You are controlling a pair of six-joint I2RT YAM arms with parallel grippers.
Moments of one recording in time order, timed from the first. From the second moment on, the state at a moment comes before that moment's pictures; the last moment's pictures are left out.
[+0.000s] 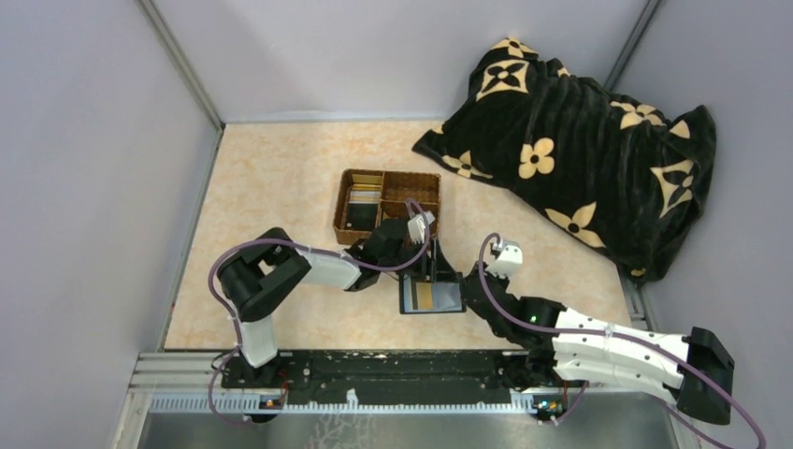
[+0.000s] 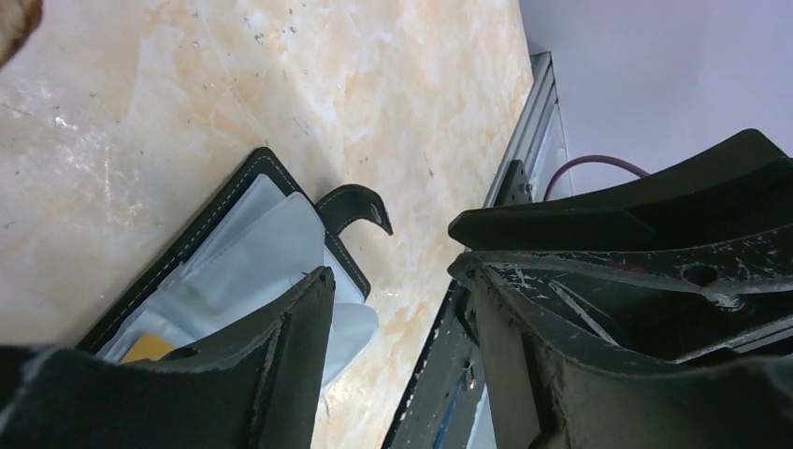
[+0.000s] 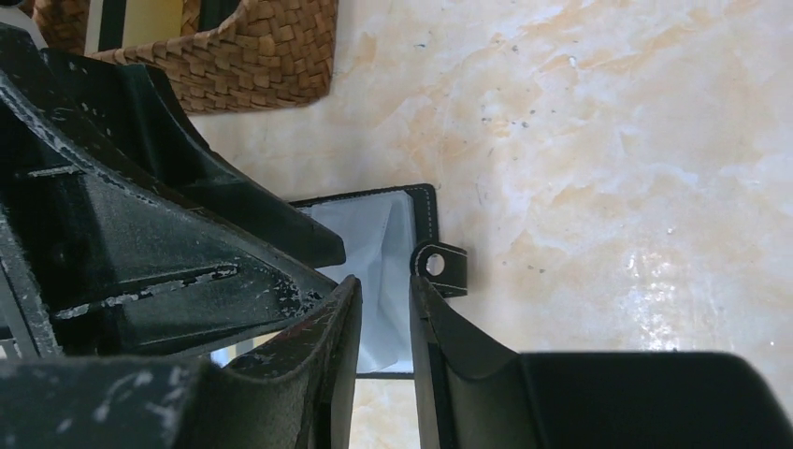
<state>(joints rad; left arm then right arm) -0.92 1.84 0.80 0.64 0.47 -0.91 1.11 0.74 0.37 -0.38 0.75 0.98</state>
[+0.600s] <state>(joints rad) -0.92 1.94 0.82 0.68 0.48 -0.93 1.11 0.77 0.35 -0.27 0.69 0.90</state>
